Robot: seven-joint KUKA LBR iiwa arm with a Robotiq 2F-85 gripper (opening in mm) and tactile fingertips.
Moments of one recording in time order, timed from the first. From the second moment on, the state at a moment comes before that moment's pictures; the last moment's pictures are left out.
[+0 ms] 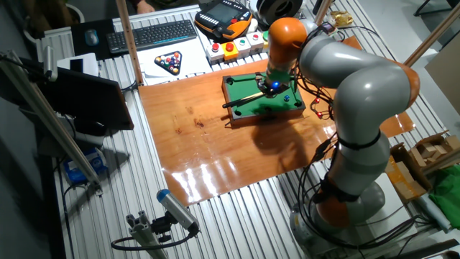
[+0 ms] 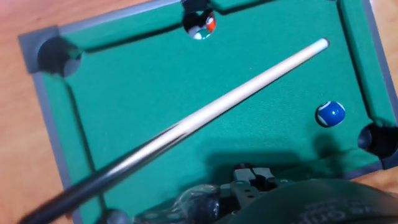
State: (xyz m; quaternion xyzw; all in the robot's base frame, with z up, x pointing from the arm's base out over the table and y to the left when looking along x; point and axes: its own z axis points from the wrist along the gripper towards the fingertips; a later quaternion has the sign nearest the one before) arm 0.551 0.012 0.160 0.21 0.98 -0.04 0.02
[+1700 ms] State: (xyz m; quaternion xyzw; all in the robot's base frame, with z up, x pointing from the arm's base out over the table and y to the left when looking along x) arm 0.558 0.023 0.158 0.41 0.91 -0.01 -0.01
